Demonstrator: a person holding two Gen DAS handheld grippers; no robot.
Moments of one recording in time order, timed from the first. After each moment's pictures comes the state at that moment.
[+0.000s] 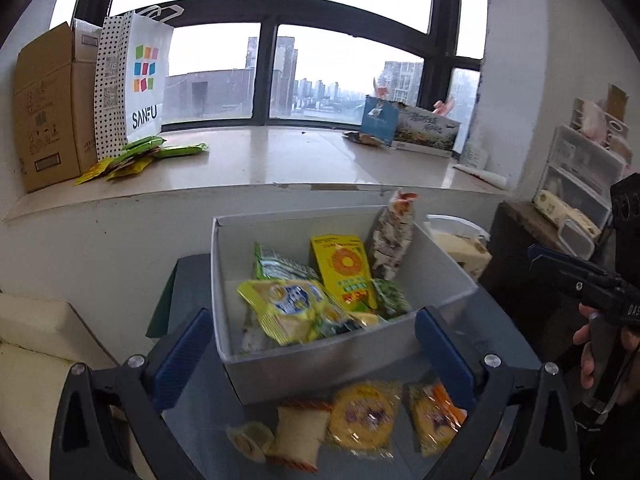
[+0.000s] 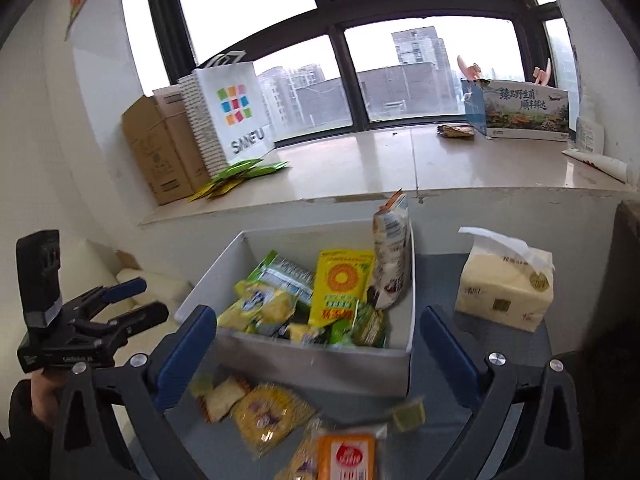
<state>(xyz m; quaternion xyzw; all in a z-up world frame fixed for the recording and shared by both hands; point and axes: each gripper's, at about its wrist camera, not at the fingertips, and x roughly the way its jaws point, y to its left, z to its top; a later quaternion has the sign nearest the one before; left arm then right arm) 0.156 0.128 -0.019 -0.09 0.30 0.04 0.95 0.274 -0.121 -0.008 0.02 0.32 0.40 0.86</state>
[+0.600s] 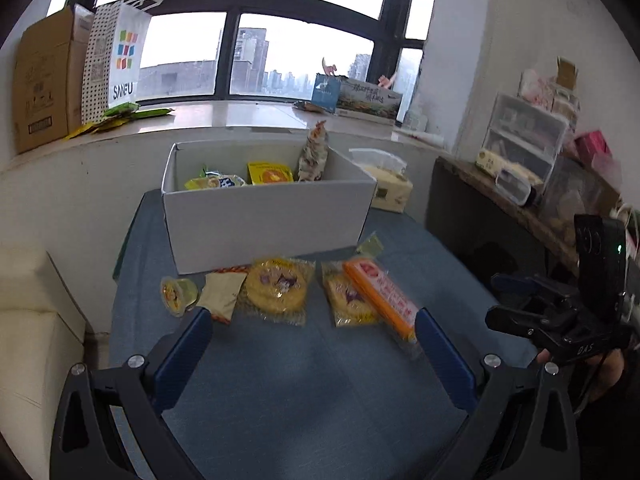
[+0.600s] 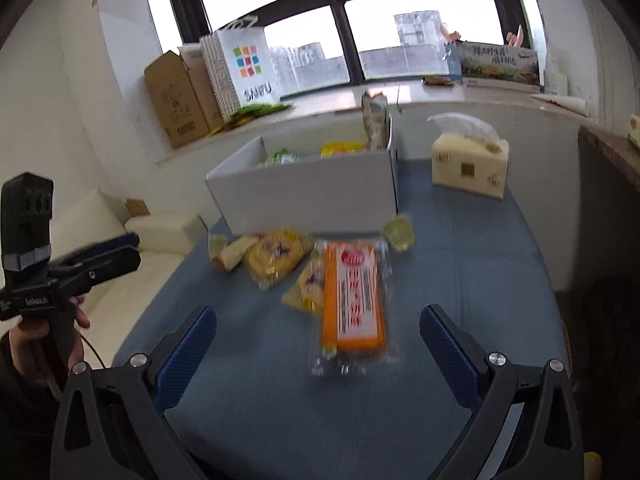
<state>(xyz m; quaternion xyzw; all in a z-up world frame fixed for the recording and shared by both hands) 0.029 0.041 -0.068 -0.08 0.32 -0.01 0.94 0.138 -0.209 -0.091 -0.01 0.36 0.39 0.84</state>
